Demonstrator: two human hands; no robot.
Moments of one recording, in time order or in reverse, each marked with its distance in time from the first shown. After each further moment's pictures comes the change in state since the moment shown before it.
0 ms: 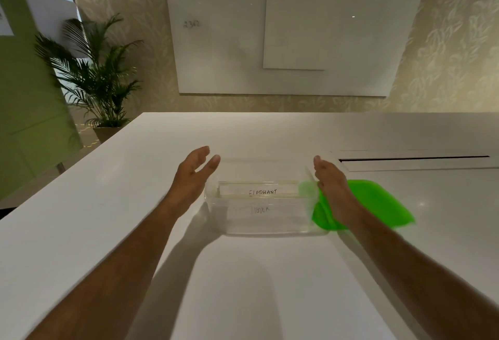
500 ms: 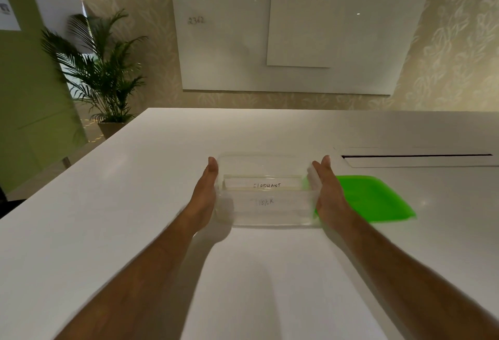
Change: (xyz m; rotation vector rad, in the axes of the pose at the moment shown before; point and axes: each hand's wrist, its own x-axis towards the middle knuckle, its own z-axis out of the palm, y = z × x) left_hand -0.030 -0.020 0.026 -0.345 -0.037 -0.270; right_hand -0.026 0.008 0.025 0.377 -0.048 0.154
